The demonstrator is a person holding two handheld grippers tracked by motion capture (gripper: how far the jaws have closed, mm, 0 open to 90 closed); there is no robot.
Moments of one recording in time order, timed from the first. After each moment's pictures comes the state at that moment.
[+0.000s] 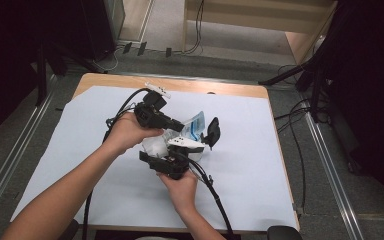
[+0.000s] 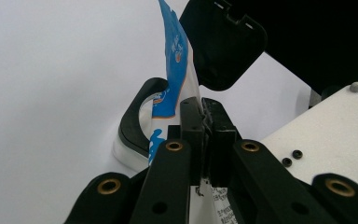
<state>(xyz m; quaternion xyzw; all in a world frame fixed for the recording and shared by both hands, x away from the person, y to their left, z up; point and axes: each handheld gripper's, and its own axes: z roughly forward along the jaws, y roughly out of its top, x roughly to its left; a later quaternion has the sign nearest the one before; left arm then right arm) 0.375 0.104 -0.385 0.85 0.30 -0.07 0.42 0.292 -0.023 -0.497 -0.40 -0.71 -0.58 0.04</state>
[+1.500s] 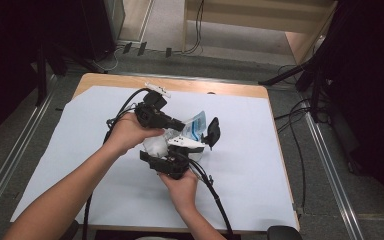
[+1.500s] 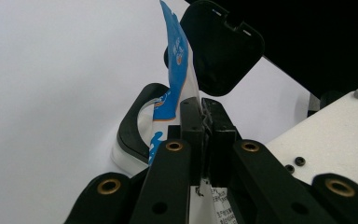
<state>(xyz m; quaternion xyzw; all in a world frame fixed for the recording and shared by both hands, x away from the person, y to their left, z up) 0.374 0.103 -0.384 0.85 0.30 -0.06 0.43 0.292 -0.023 -0.496 -0.40 -0.71 -0.58 0.03</state>
